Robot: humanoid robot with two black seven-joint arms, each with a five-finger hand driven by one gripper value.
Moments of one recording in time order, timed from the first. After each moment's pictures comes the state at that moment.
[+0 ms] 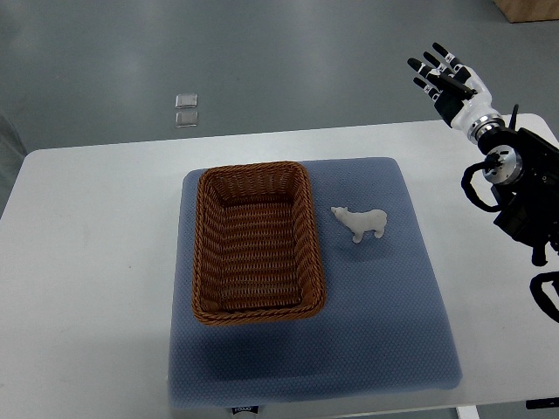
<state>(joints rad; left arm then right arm) -0.03 0.00 -0.17 -0.07 0.04 -0.01 0.07 1.04 -0.08 0.49 0.03 0.18 0.40 0.28</state>
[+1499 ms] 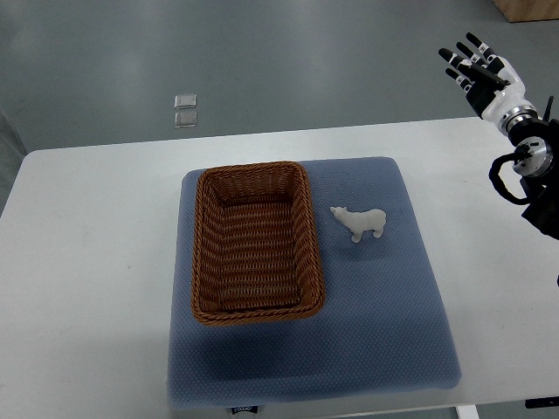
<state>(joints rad) -0.03 0.00 -0.17 -0.08 0.04 -0.02 0.07 1.04 -0.19 0.47 0.08 0.17 0.35 0.27</state>
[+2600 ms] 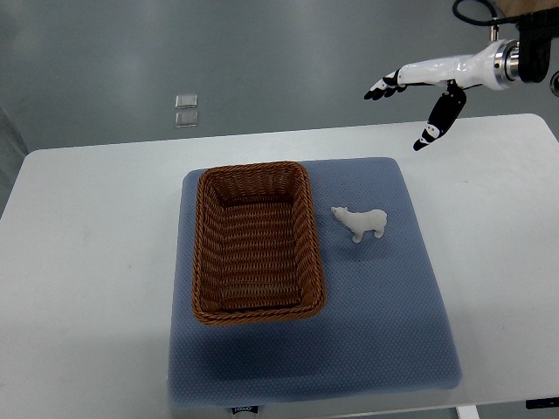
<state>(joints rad) -0.03 0.00 -0.17 -0.08 0.04 -0.02 0.07 1.44 -0.69 -0.06 1.08 -1.24 0.44 0.25</state>
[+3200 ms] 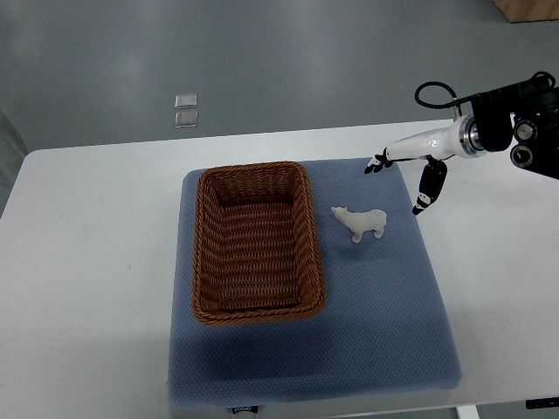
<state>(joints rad) -0.03 0.00 -0.17 -0.08 0.04 -0.02 0.07 1.33 -0.64 -0.12 1.20 -1.24 0.39 0.01</state>
